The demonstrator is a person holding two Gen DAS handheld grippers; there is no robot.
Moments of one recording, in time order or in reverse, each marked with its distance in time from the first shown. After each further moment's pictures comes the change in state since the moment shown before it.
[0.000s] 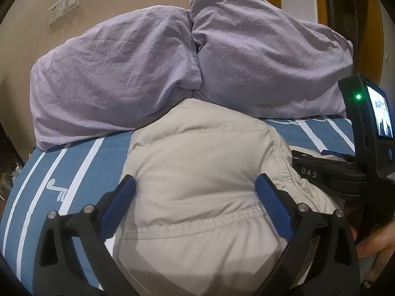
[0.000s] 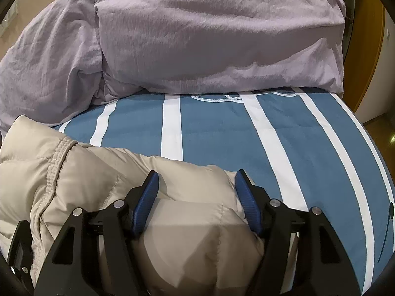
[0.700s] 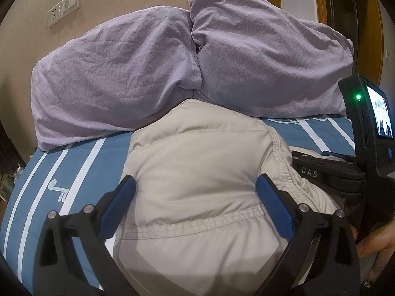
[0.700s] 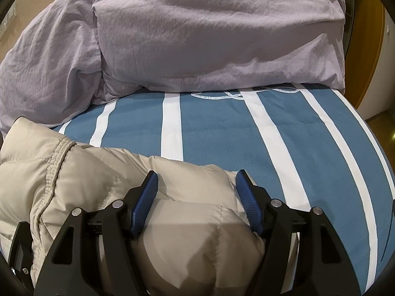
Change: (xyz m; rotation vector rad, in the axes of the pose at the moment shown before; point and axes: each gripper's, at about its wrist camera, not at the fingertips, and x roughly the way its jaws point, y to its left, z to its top) left arm -0.001 0.000 0.000 0.003 0.000 -0.002; right arm 0.003 0.001 0.001 0.009 0.004 0.008
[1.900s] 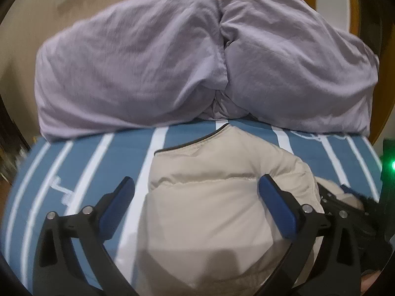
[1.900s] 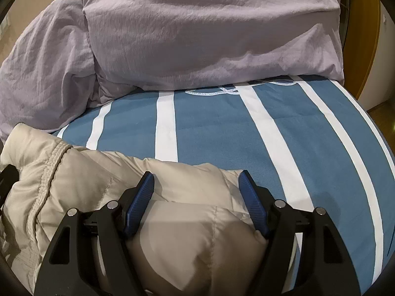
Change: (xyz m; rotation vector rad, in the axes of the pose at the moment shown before) left arm 0.036 0.033 0.043 -0.124 0.112 0.021; right arm 0.007 -0.007 -0.003 0.048 0.005 0.011
